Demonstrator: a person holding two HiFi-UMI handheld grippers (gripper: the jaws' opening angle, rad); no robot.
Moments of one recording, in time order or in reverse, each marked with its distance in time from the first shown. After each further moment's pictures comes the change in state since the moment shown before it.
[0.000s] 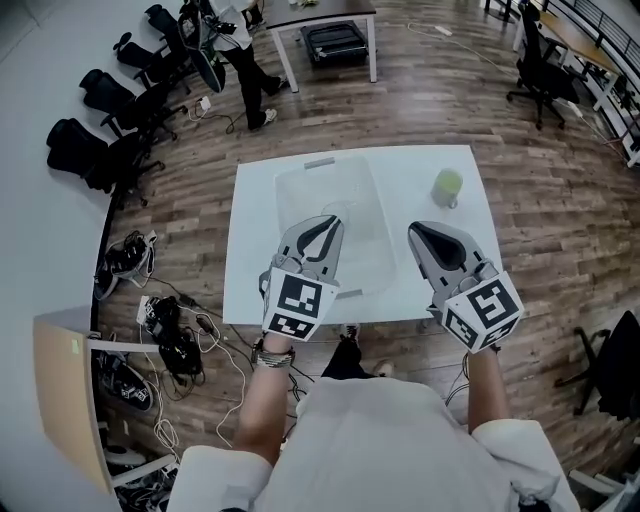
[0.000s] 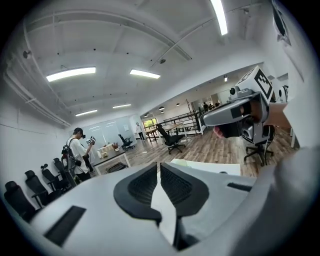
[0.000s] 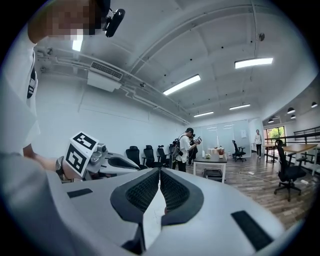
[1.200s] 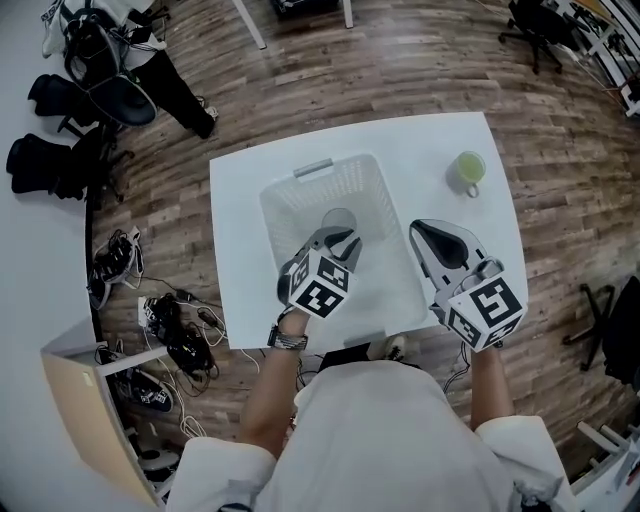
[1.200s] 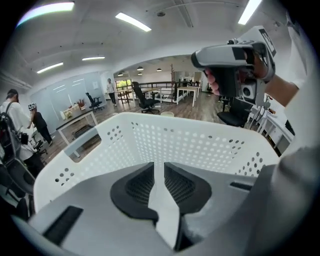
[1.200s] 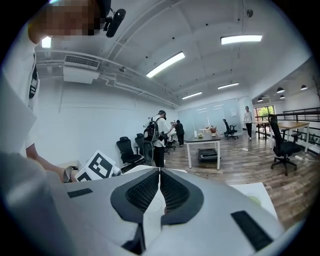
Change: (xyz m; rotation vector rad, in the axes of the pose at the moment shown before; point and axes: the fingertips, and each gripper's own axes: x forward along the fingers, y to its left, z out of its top) left arm 0.139 -0.003 -0.172 -0.048 0.457 -0.394; right arm 0.110 -0.068 -0.075 0.162 0.170 -0.074
